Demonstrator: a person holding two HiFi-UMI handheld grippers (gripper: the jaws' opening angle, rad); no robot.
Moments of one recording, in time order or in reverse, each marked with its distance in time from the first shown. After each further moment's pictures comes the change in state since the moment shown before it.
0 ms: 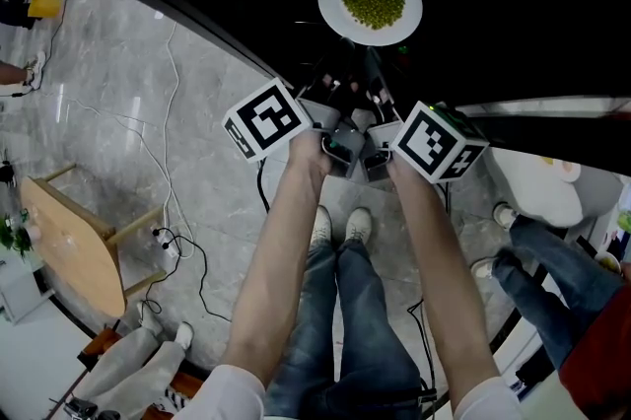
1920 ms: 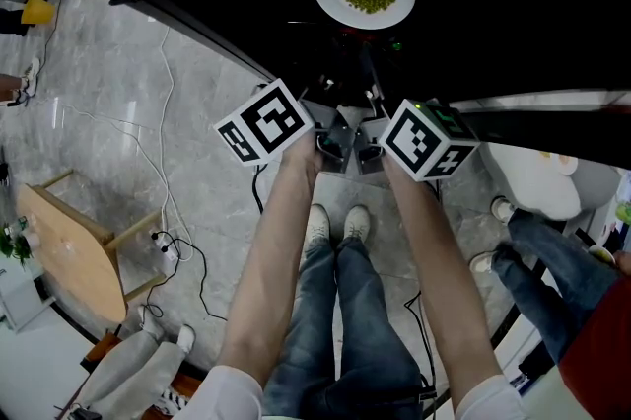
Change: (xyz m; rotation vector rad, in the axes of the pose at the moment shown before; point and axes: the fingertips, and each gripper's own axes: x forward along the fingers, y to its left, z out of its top) left arm 0.000 0.009 0.008 0.191 0.011 0.091; right arm 0.005 -0.004 0.006 -0.108 -0.037 -0.053
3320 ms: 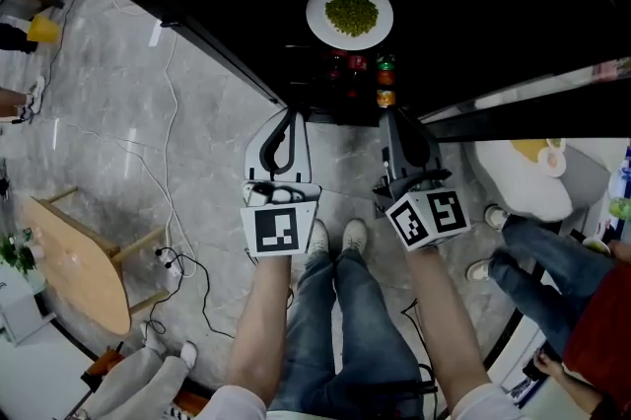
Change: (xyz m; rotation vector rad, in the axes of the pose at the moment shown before) left arm -0.115 -0.065 0.003 1.055 -0.196 0.220; right arm -0.110 0.029 0.013 -0.297 -0.173 -0.024
